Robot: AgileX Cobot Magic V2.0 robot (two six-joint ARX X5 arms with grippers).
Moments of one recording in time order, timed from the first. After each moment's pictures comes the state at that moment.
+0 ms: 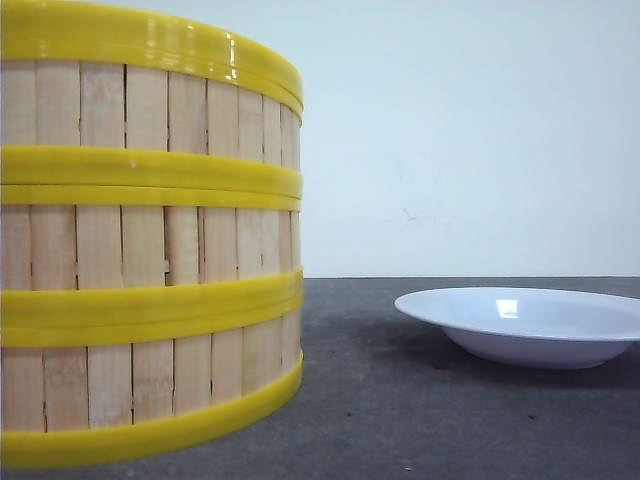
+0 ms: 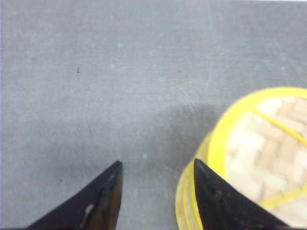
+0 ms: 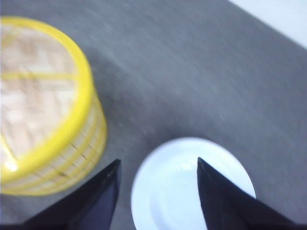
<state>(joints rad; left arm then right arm) 0.01 0.82 1.16 -0.94 0.13 0.01 0.62 1.27 1.61 -1.08 0.08 0.01</state>
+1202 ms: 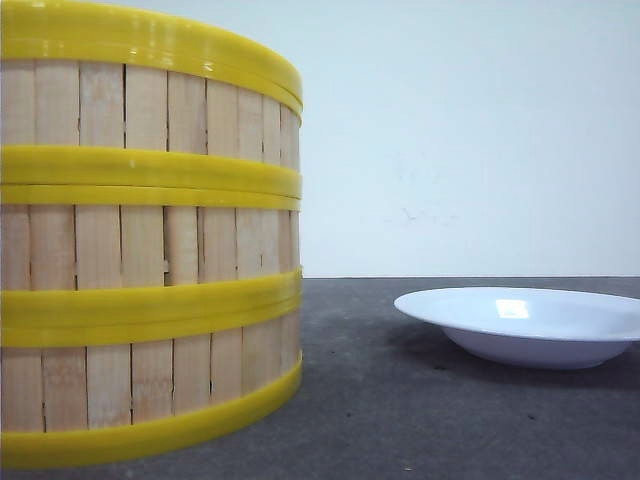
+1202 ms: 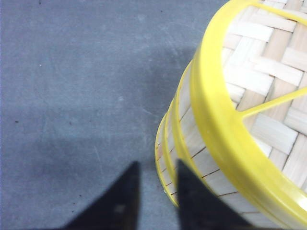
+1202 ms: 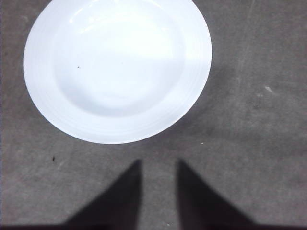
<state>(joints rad) 0.00 0.62 0.86 -0.93 0.19 -0.03 0.26 0.73 0.76 -0.91 0.00 0.16</state>
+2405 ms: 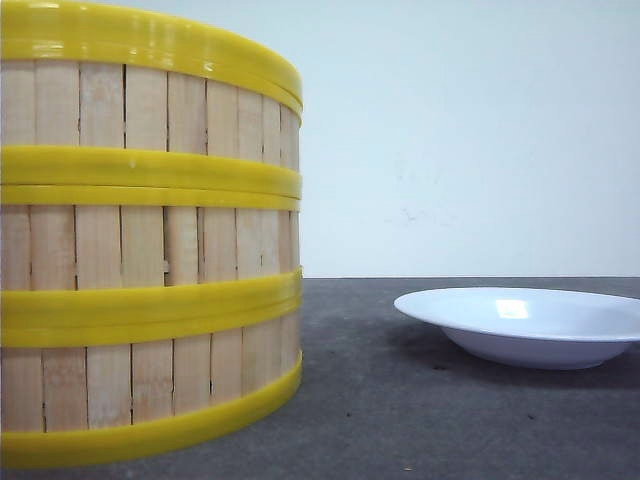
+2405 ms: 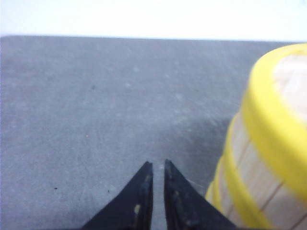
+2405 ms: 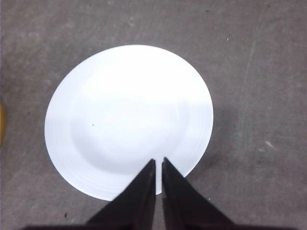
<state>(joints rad) 0.00 0.22 0.35 -0.38 0.03 -0.02 0.26 0.73 0.76 -0.73 0.00 0.18</state>
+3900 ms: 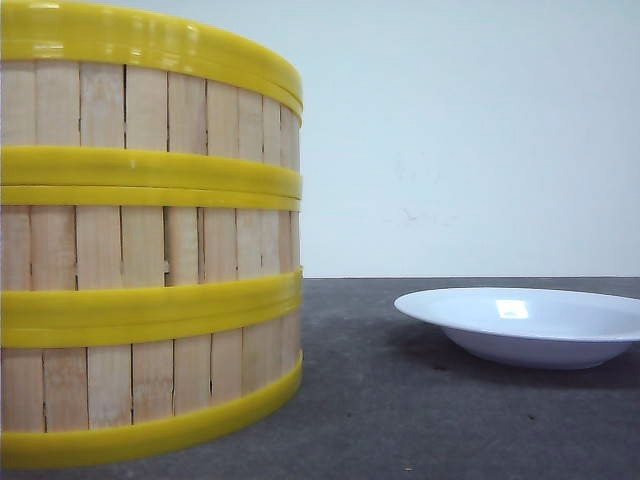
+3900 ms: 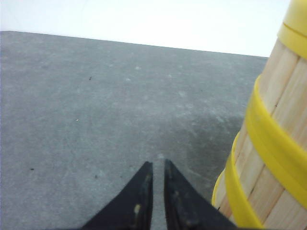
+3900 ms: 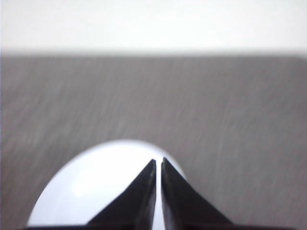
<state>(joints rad) 0.00 0.01 0.03 -0.18 0.03 -0.09 0.21 0.43 0.50 -0.26 0.08 0.12</state>
